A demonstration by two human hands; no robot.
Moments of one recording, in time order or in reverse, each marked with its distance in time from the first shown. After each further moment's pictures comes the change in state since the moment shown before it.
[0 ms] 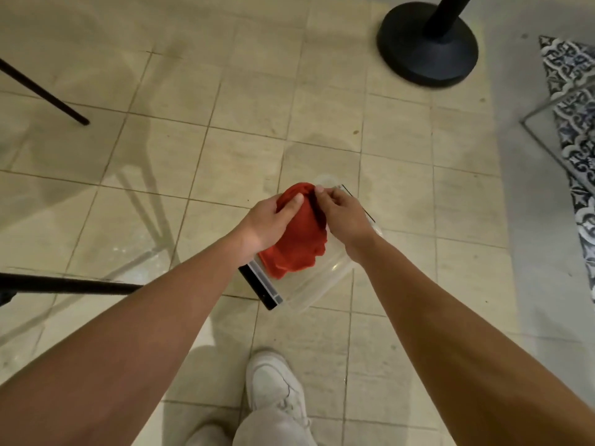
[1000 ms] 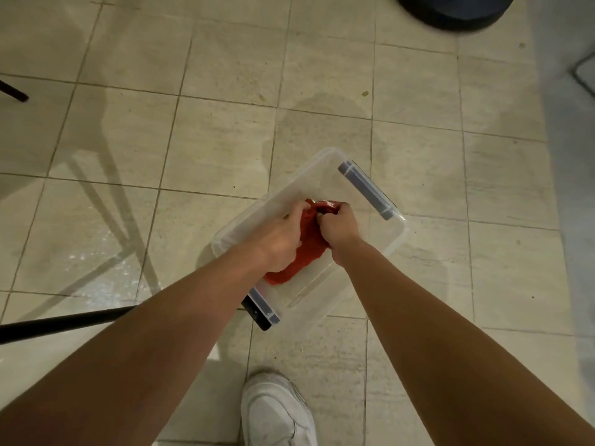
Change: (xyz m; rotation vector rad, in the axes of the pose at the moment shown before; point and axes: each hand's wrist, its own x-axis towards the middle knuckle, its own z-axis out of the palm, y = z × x) left_hand 0.069 -0.068 0.039 0.803 -0.253 0.017; right_hand 0.083 0.093 0.027 0.011 0.156 0.344
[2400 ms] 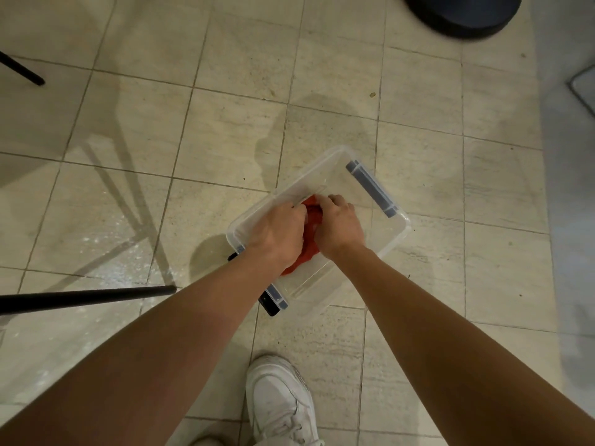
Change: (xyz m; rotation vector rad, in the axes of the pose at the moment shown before) left_hand -0.025 0.007 -0.002 0.146 0.306 -0.039; right_hand -0.029 0.005 0.003 -0.934 0.056 -0.548
